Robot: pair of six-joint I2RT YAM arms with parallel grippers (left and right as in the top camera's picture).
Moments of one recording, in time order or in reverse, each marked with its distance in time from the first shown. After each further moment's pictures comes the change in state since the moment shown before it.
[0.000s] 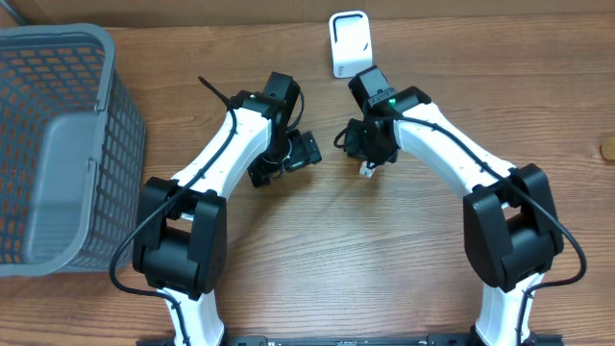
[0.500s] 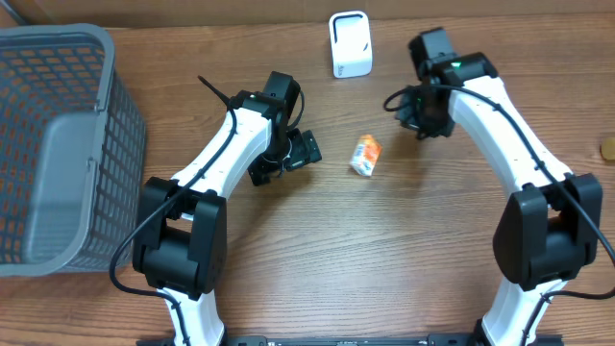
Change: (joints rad) left arm 0.000 0.000 0.000 0.016 -0.007 0.000; right arm -0.214 -0.056 0.095 -0.149 0.112 -0.031
